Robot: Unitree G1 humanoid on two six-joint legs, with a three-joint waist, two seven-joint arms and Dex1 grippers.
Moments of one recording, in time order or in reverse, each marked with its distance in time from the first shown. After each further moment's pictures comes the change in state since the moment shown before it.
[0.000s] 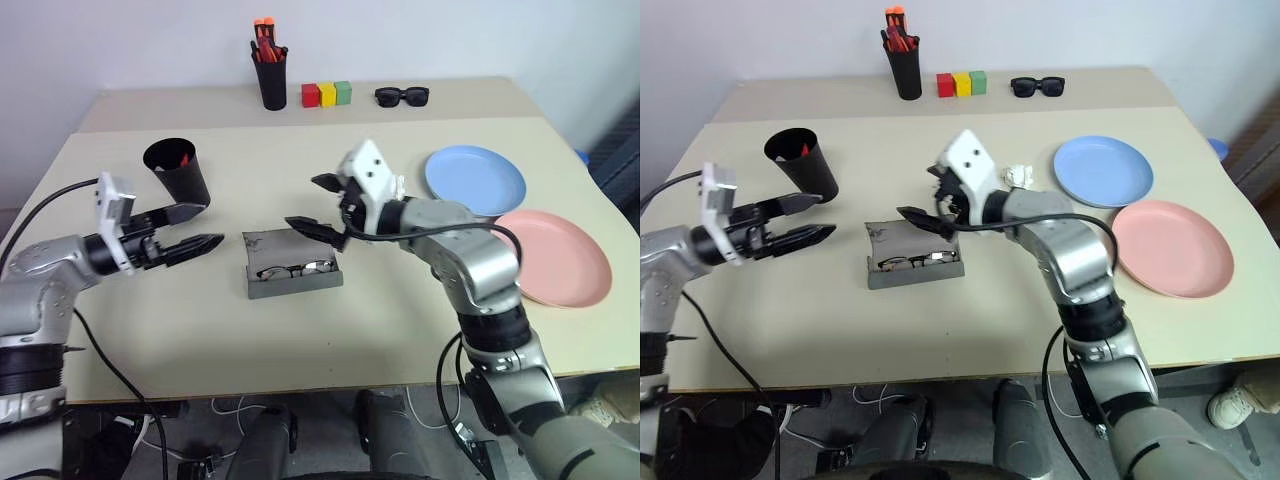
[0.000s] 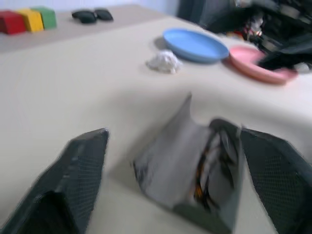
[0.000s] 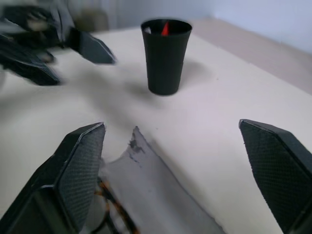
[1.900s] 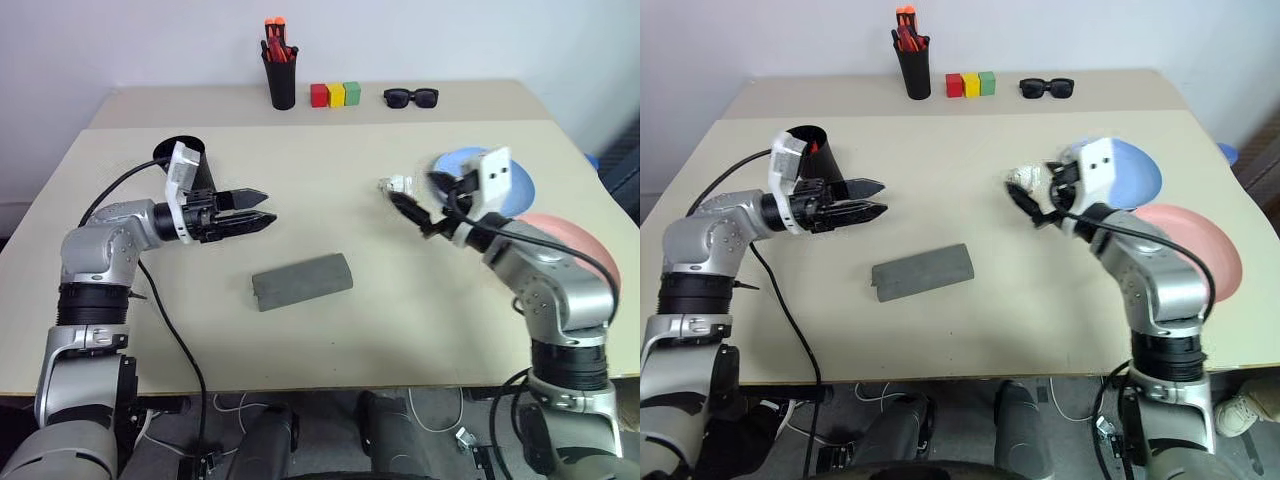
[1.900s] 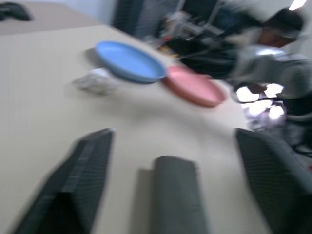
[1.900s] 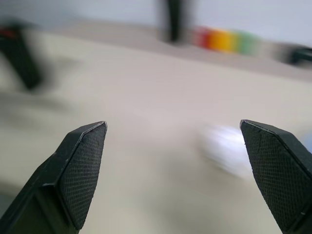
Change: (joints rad) left arm -0.265 -0.100 -0.108 0.193 0.003 0.190 -0.268; right arm 0.148 -0.237 -0.282 0.104 0.076 -0.057 -0.313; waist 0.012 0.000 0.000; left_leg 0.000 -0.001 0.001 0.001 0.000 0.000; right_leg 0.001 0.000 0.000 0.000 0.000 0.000
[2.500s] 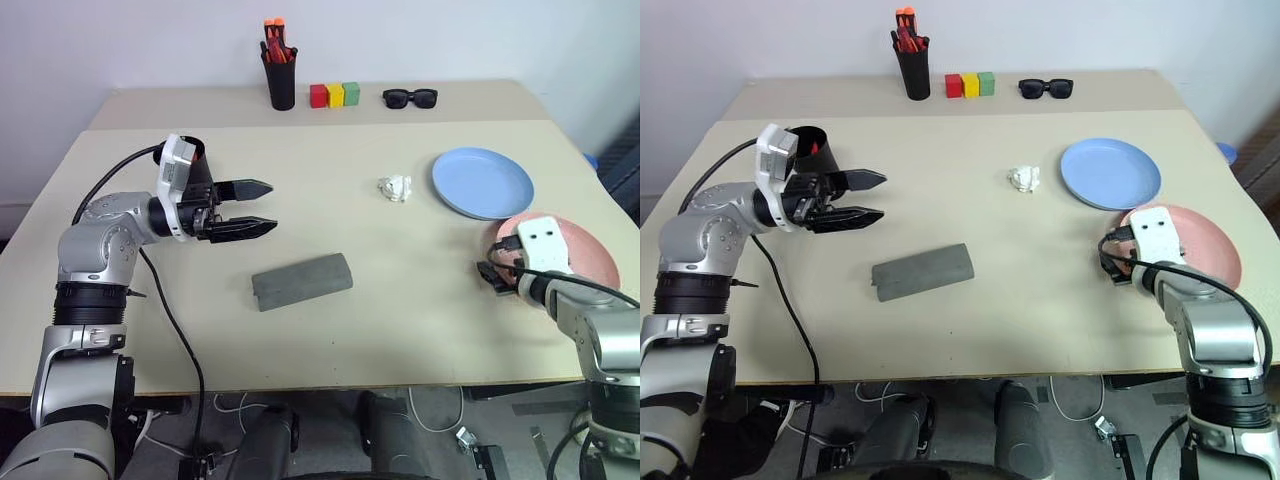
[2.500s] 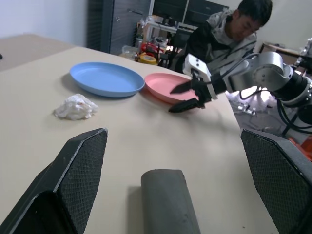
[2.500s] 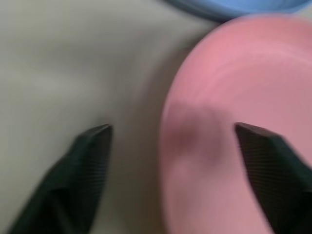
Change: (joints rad) left arm -0.001 -0.003 -0.026 -0.030 0.011 -0.176 -0.059; right arm 0.254 -0.126 -0.037 -0.040 -0.184 0.303 -0.128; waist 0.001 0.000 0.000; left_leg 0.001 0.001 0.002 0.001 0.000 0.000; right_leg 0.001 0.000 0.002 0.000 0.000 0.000
